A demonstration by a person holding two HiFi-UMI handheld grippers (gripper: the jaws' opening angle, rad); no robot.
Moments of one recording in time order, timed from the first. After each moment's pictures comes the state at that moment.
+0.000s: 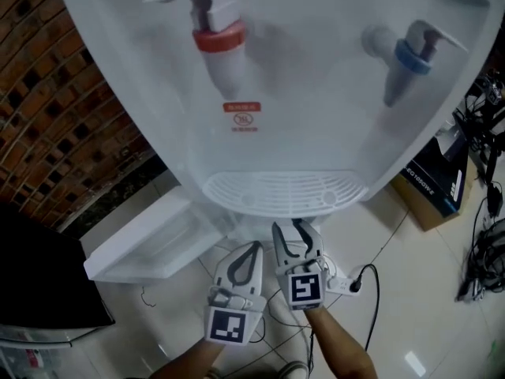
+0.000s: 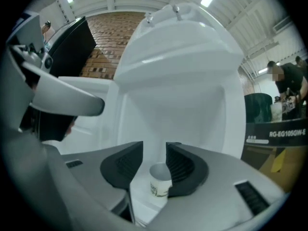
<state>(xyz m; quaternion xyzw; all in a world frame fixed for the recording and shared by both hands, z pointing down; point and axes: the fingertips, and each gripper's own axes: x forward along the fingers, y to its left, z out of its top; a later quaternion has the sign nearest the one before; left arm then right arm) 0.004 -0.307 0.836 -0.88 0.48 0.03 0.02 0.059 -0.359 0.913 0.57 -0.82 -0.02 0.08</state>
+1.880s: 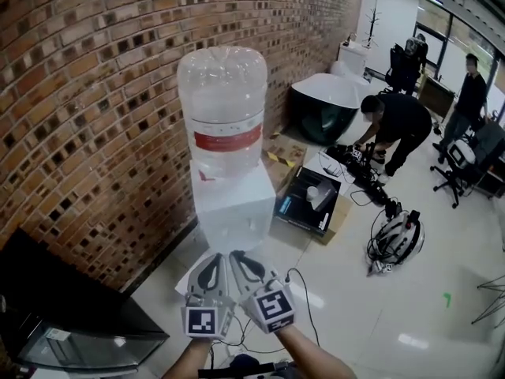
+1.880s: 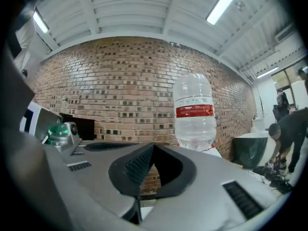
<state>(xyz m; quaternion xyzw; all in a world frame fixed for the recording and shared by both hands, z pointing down) -0.072 -0.127 0.157 -0.90 0.43 0.09 0.03 -0.047 -0.122 0.172 0.57 -0.82 0.04 0.02</state>
